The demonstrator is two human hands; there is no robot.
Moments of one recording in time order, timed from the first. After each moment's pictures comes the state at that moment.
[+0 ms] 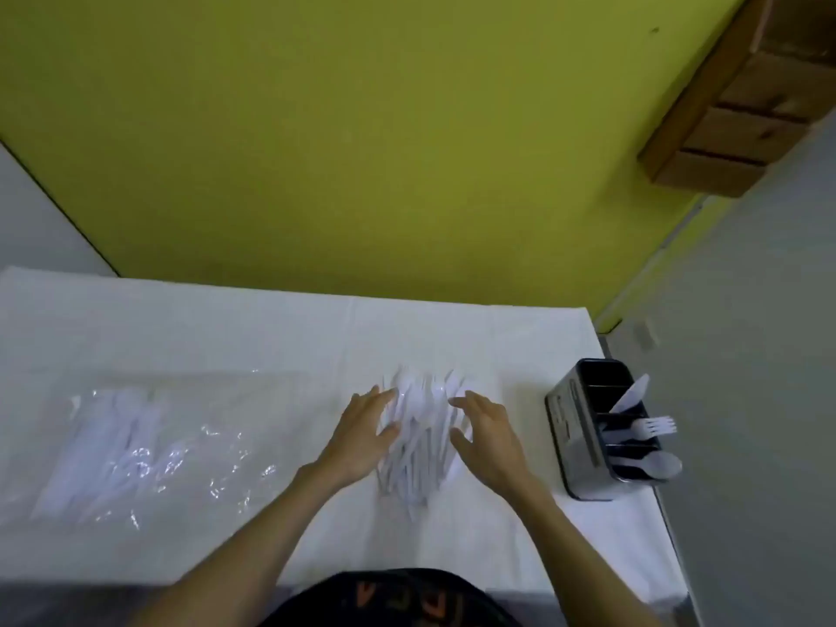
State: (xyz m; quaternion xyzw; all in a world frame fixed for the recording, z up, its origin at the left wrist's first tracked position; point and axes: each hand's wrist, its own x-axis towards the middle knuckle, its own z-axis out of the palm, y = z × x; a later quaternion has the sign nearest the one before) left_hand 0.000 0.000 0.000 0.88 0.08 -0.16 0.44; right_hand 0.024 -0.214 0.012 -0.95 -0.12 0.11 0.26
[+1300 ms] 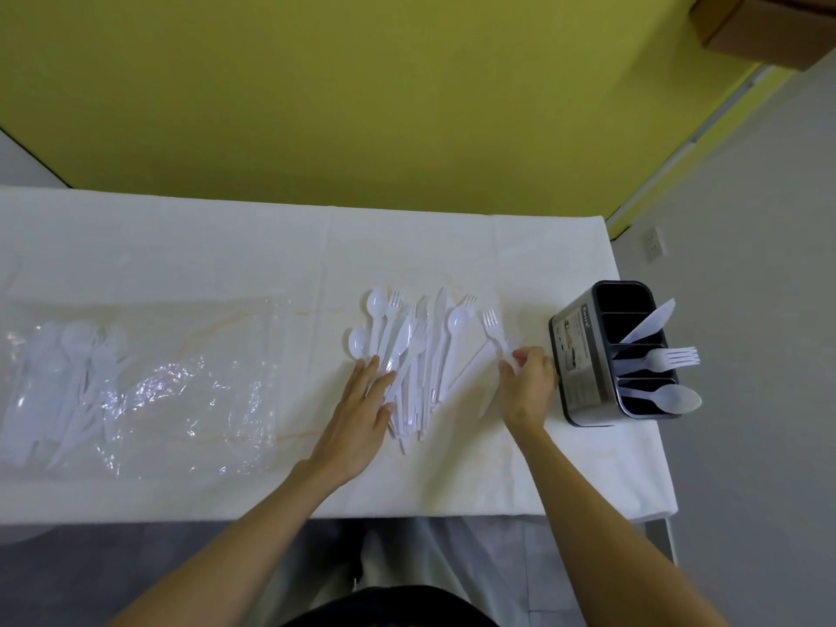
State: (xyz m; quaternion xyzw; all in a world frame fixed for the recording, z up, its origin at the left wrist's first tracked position) left_hand -0.044 -0.019 -0.053 0.90 0.02 -0.15 0.40; right_hand 0.038 -0.246 -0.055 -0.91 0.24 0.03 0.35
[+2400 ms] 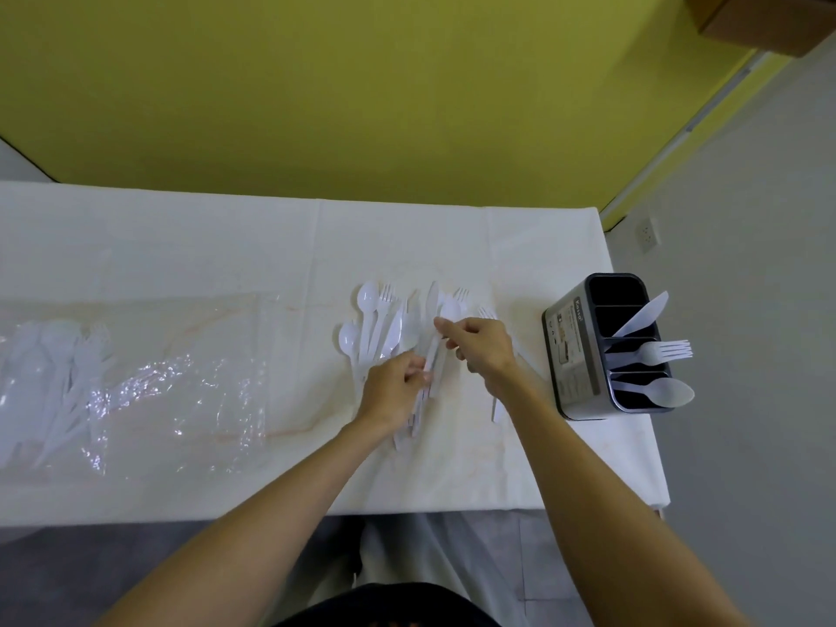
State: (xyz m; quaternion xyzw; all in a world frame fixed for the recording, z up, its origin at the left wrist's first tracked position) left_hand 0.007 -0.074 -0.020 0.82 0.17 -0.19 0.51; right_hand 0.077 -0.212 -0.017 -0.80 0.19 0.21 0.52
